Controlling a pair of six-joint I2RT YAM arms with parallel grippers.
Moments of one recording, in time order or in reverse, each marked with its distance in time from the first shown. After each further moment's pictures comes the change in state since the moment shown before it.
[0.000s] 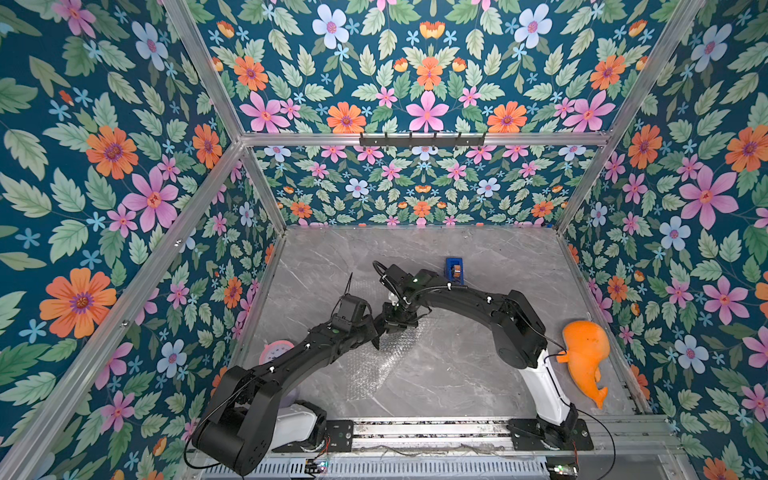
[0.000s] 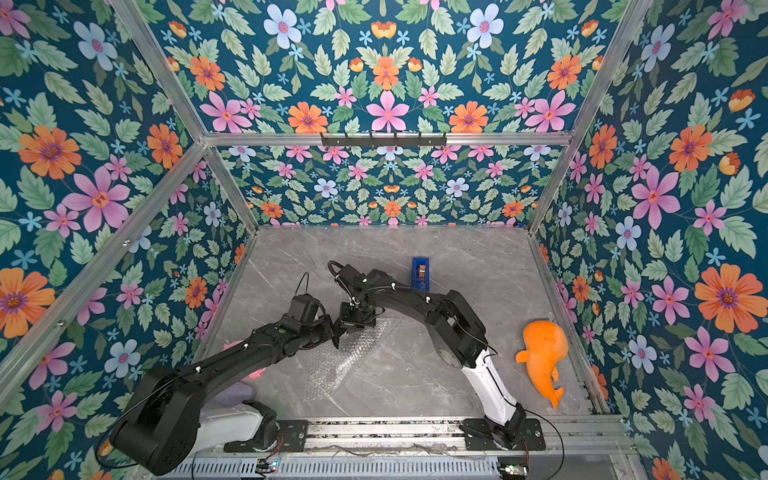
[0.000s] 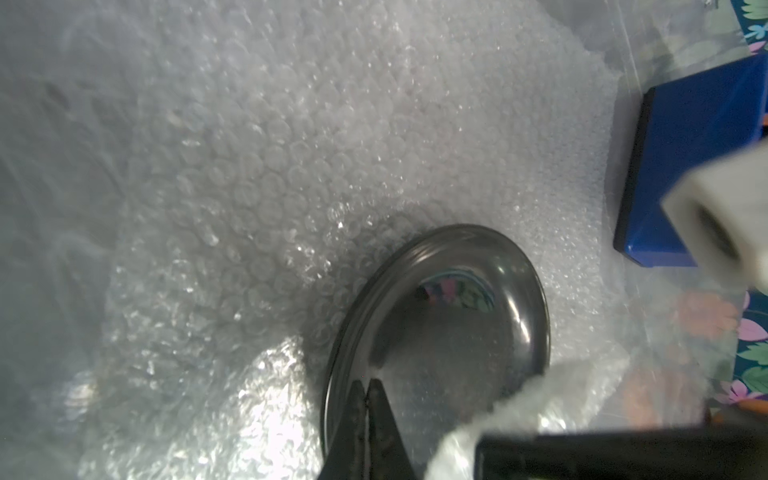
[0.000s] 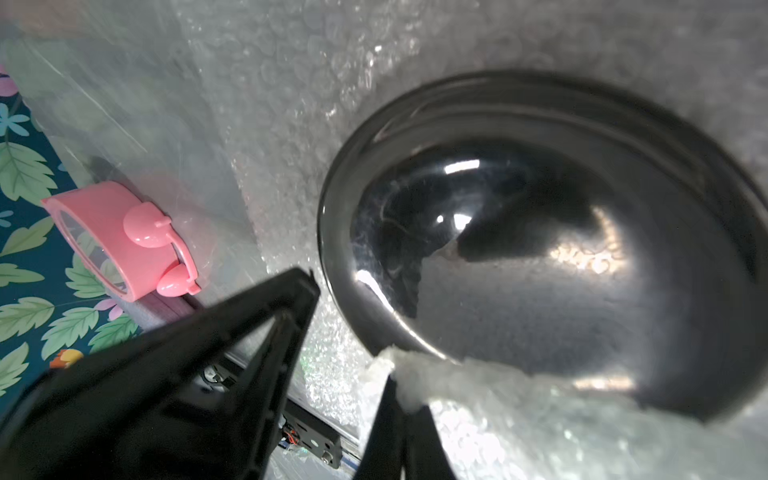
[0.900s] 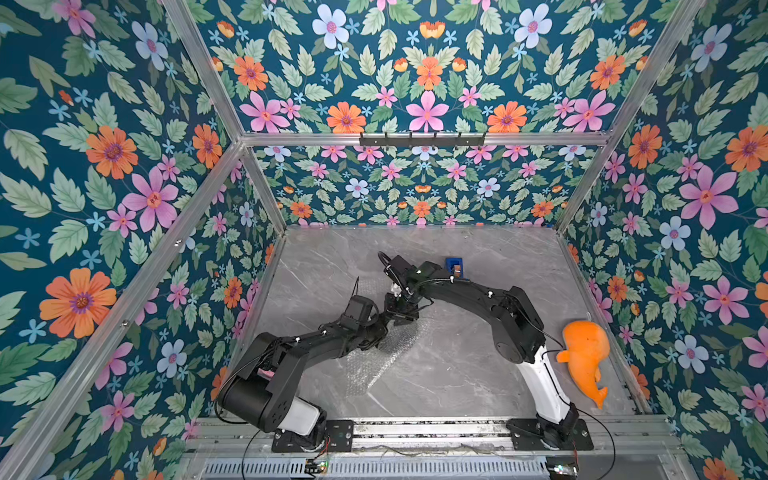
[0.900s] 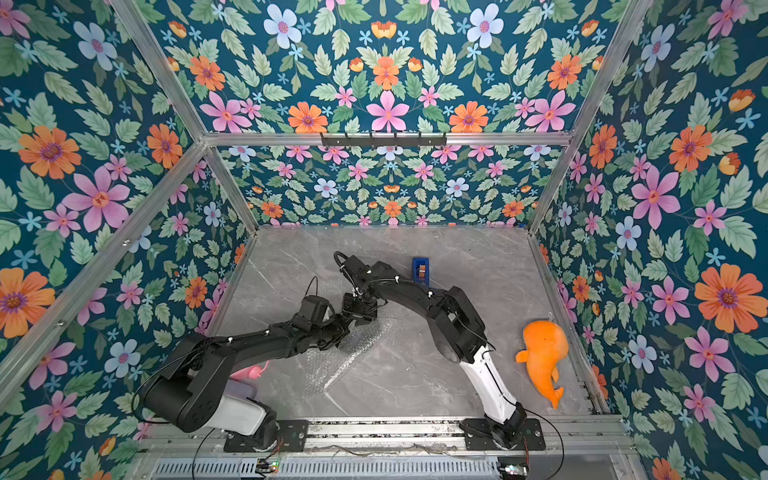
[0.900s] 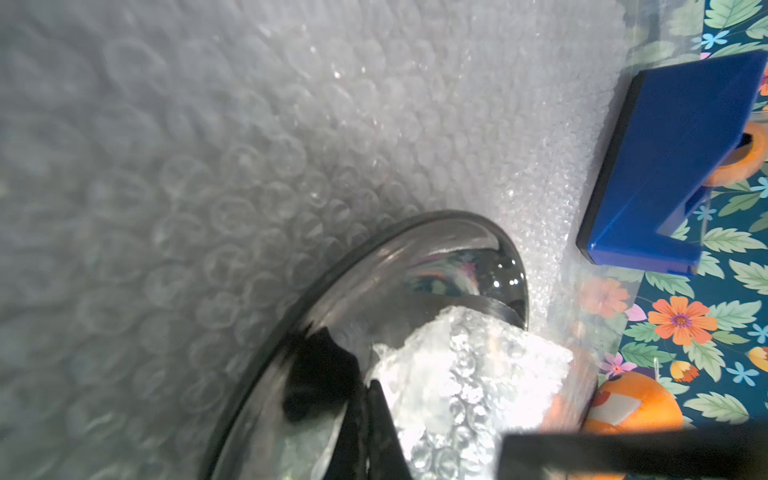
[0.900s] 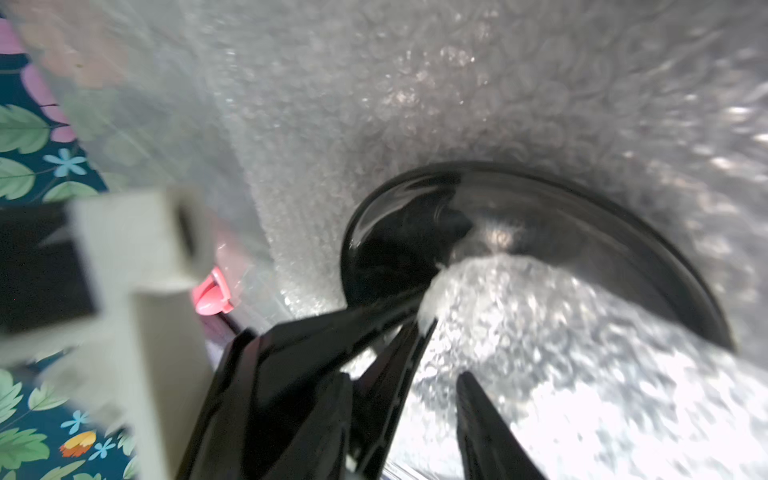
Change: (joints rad) left arm -0.011 0.233 0.005 0.233 0.162 -0.154; right arm -0.043 -0.046 -0.012 0.015 -0.017 0.020
